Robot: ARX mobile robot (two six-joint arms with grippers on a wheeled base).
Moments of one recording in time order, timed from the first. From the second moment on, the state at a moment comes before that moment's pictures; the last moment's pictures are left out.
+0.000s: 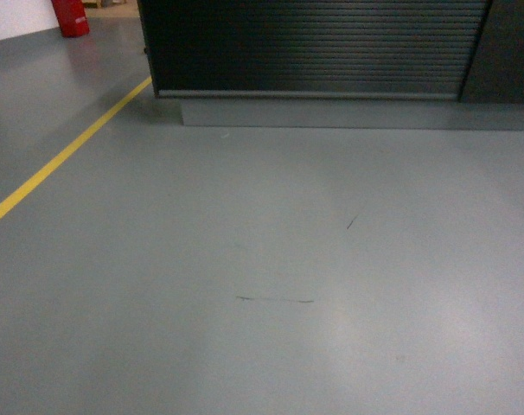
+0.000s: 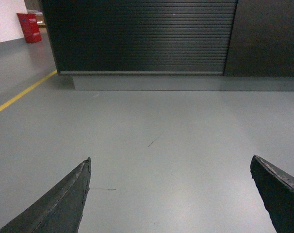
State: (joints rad) left arm 0.00 0.01 0.01 0.00 0.00 -0.01; right arm 0.00 0.01 0.01 0.00 0.00 0.00
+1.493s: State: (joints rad) left arm 0.00 0.01 0.01 0.00 0.00 -0.01; right arm 0.00 0.01 0.01 0.00 0.00 0.00
